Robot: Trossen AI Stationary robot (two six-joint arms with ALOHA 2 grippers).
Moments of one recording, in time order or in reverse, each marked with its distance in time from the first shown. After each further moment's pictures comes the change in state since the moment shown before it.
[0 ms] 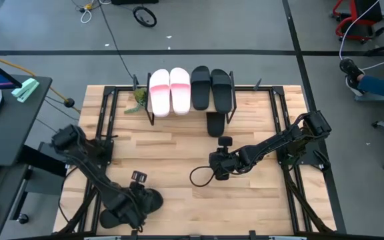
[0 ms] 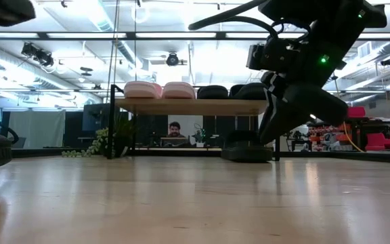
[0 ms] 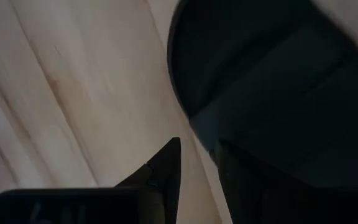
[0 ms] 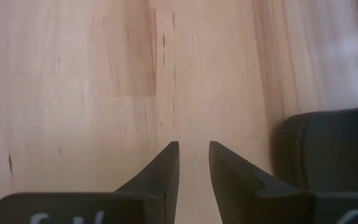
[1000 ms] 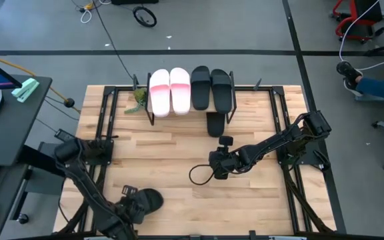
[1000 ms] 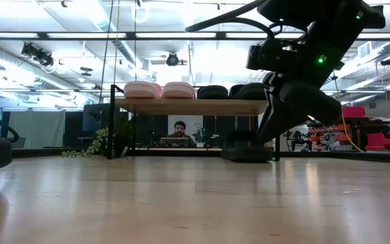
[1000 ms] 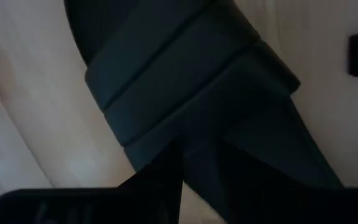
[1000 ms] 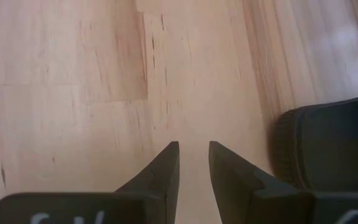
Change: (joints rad) left arm -0.147 0.142 0.155 -0.099 0.122 -0.209; right arm -0.006 0.000 0.000 0.000 0.012 0.047
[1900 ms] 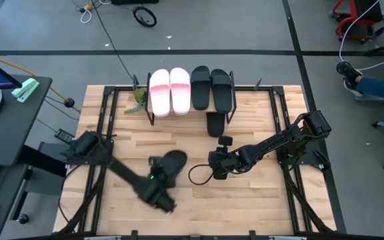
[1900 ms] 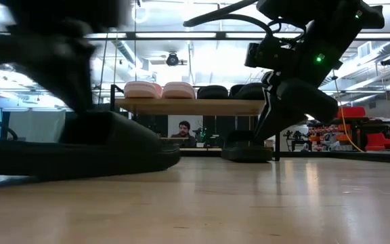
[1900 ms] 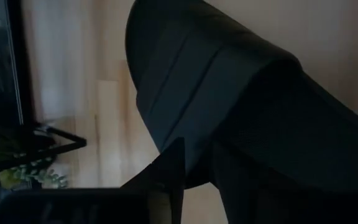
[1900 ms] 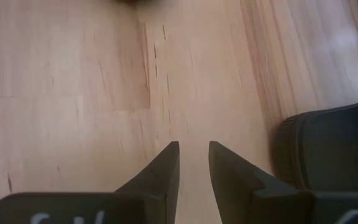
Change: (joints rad) left arm 0.394 0.063 0.000 0.018 -0.464 0.084; right arm 0.000 0.000 0.000 0.027 0.000 -0.001
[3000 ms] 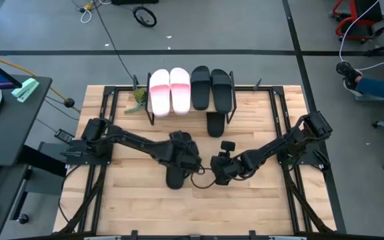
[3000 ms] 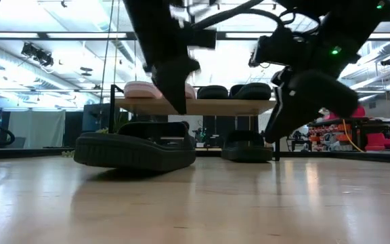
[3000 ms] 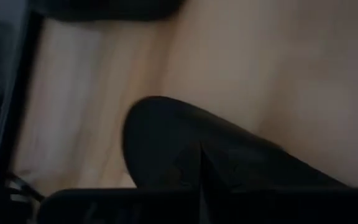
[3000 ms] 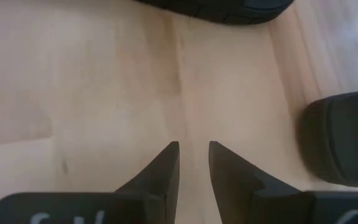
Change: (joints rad) left arm 0.348 -0.005 0.072 0.361 0.016 0.264; right arm 0.070 0.000 0.000 -0.031 -0.007 0.123
